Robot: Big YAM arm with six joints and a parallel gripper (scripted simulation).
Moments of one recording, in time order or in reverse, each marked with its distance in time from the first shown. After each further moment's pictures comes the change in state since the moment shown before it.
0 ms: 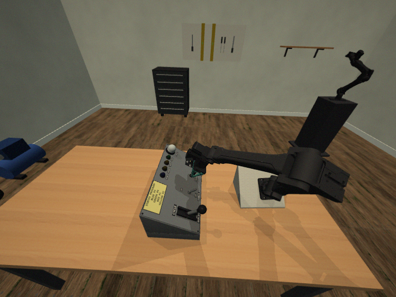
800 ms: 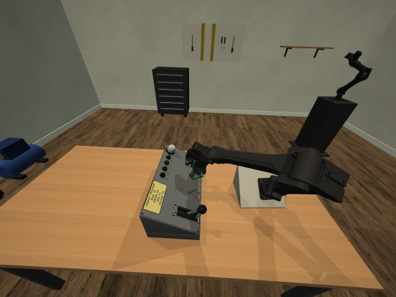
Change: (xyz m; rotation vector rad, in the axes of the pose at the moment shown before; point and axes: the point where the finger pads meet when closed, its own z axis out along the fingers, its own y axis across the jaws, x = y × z) arm 0.000 0.000 0.000 0.000 0.000 0.000
